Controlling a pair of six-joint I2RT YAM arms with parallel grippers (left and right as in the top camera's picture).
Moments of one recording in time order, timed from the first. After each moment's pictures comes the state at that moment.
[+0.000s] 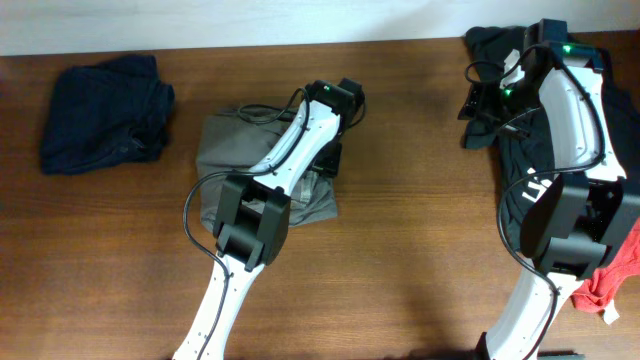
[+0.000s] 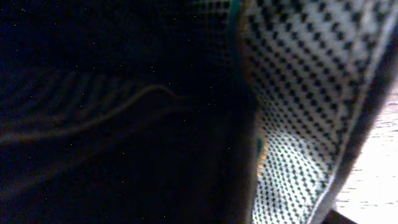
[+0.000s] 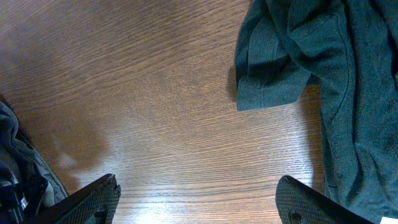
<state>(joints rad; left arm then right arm) -0.55 2.61 2.38 -1.45 -0.25 -0.30 -0.20 2.15 1.99 -1.23 -0.25 0.16</state>
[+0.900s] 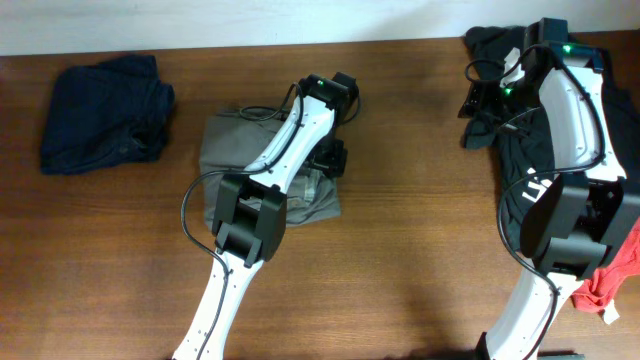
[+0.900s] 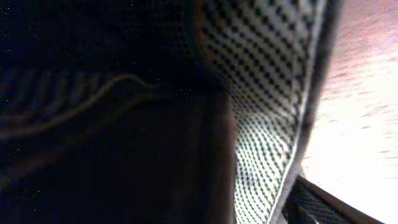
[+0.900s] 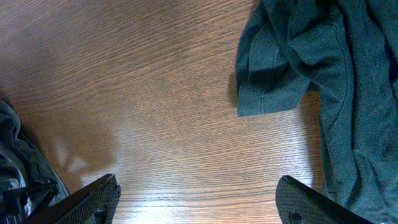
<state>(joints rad) -0.52 2.64 2.45 -1.47 -0.09 -0.25 -0.20 2.15 1.99 -1.21 -0.25 0.16</state>
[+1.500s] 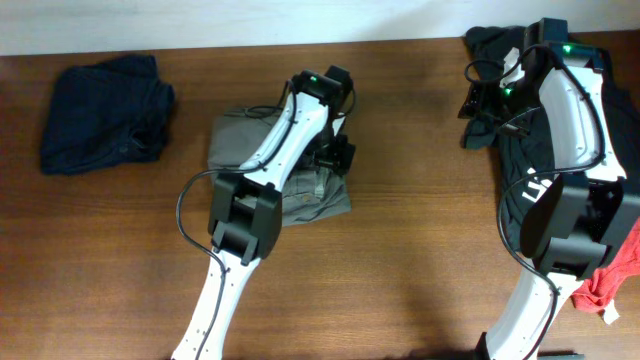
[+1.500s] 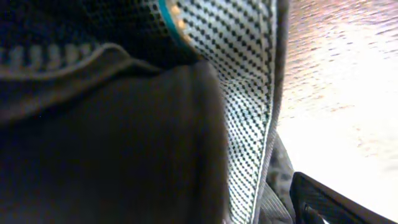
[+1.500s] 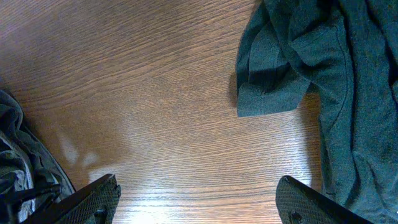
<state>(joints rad) -0.50 2.64 2.47 -1.45 0.09 -0.16 -0.20 2.15 1.99 -1.21 -0.25 0.15</state>
